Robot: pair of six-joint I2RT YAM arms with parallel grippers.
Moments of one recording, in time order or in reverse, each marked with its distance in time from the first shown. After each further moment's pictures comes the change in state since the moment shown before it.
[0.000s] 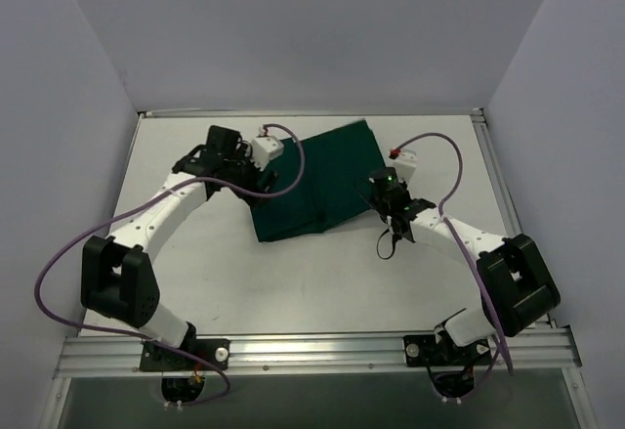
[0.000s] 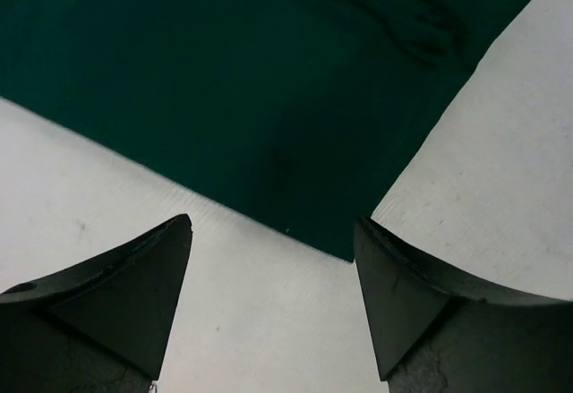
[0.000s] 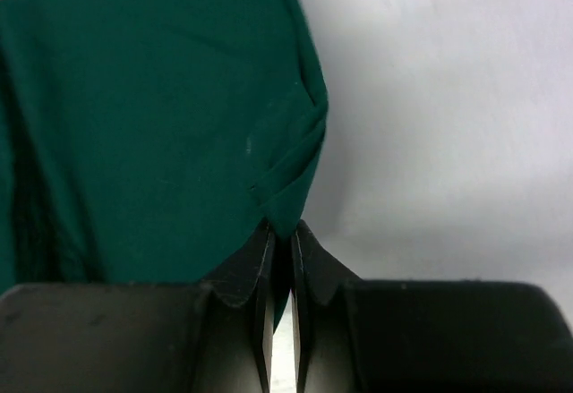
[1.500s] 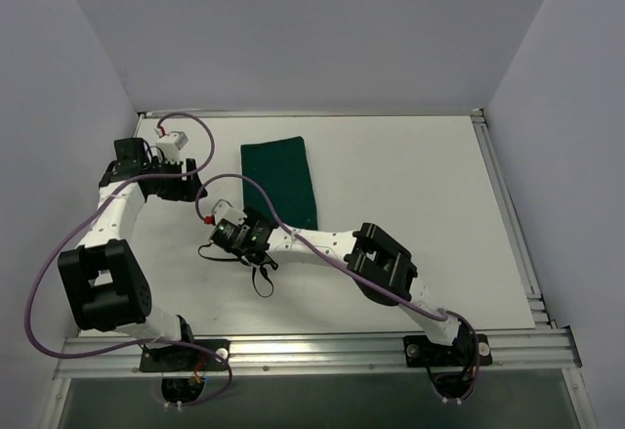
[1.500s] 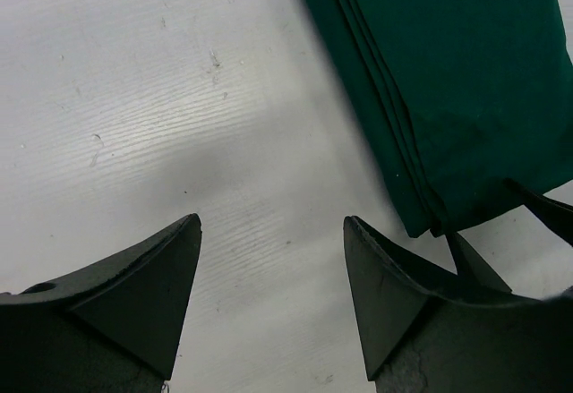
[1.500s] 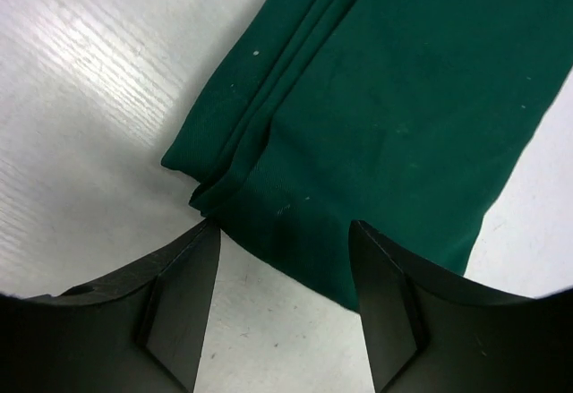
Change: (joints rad) left arm 0.489 0.001 -0.115 0.064 0.215 -0.140; right arm 0.653 0.746 0.902 -0.522 0.180 -0.465
